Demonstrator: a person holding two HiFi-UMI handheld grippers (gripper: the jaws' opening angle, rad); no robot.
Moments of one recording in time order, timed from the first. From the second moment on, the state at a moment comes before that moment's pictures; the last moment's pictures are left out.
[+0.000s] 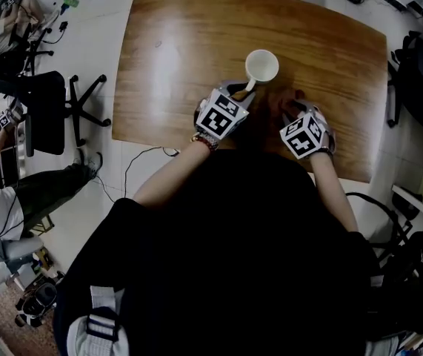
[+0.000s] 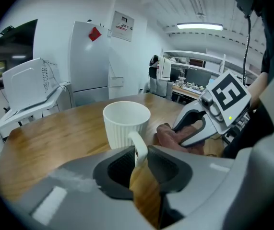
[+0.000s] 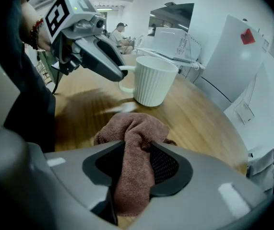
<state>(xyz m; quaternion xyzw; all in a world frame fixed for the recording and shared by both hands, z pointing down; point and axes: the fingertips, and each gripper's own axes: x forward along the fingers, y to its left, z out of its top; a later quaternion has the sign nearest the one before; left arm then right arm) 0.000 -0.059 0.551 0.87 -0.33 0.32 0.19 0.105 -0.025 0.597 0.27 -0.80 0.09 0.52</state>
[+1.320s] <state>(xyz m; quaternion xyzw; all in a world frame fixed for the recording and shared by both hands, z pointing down) -0.055 -0.094 0.552 0.86 -0.35 0.34 0.17 0.063 -0.120 0.525 0.23 -0.84 -0.04 0.49</state>
